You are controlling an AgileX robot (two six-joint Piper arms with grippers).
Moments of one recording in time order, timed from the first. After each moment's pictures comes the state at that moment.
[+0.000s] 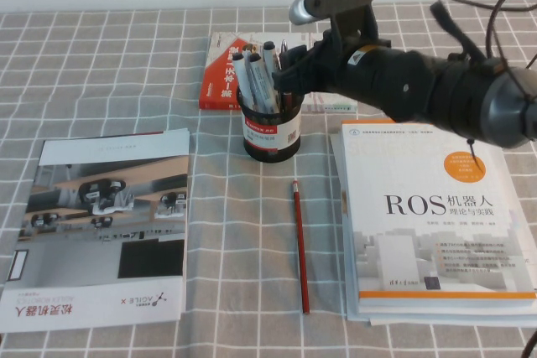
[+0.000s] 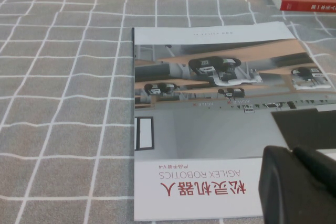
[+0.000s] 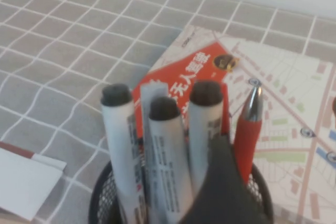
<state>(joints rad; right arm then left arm) 0.55 1.97 -1.46 0.46 -0.05 -0.35 -0.07 -0.02 0.03 -0.06 0.38 0.07</state>
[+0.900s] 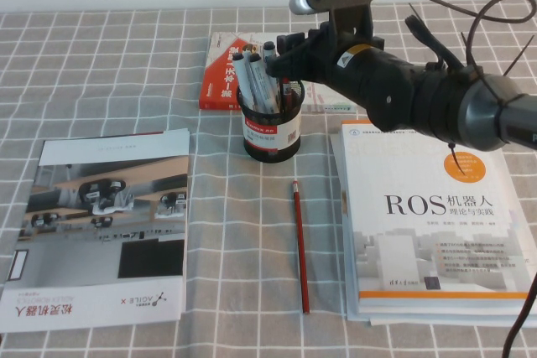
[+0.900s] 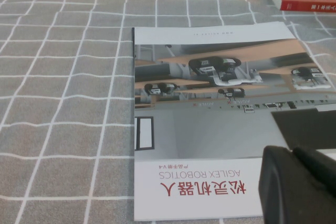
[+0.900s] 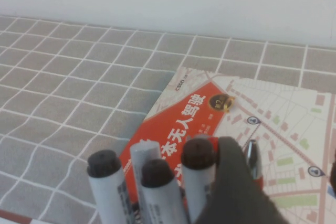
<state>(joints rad) 0.56 2.04 -1.50 0.36 -0.19 -0.15 -0.07 -0.02 0.03 -0.06 0.38 0.07</state>
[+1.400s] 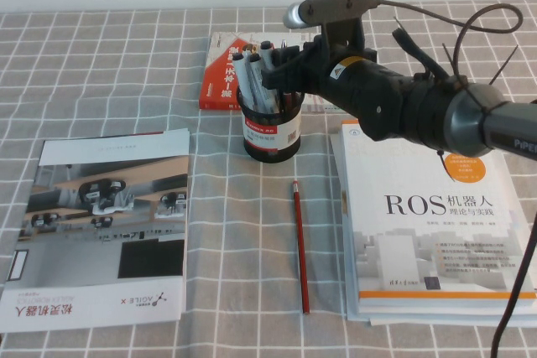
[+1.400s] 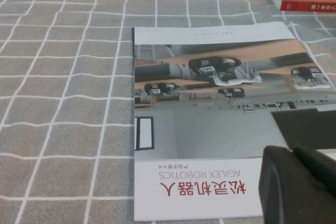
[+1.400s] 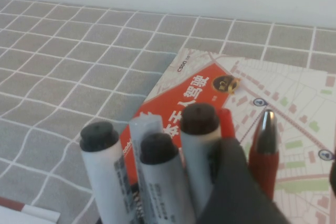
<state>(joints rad) 0.57 2.08 -1.51 0.35 -0.20 -0.15 -0.07 -0.02 0.03 -0.06 0.38 0.07</state>
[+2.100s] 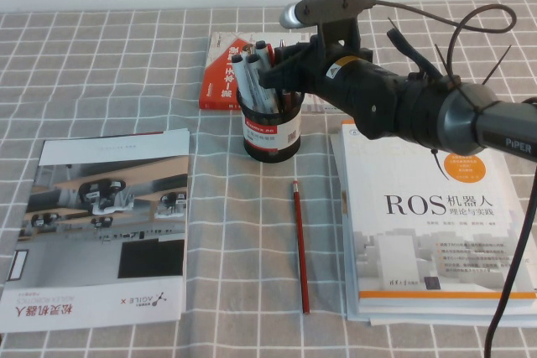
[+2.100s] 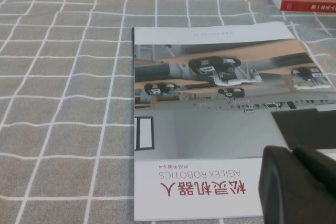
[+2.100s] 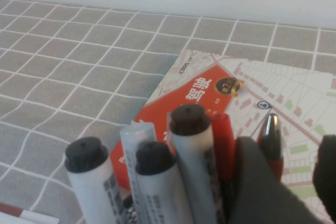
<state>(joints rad) 0.57 2.11 -1.54 0.35 -0.19 -0.15 -0.07 -0.02 0.03 -0.06 0.38 0.07</state>
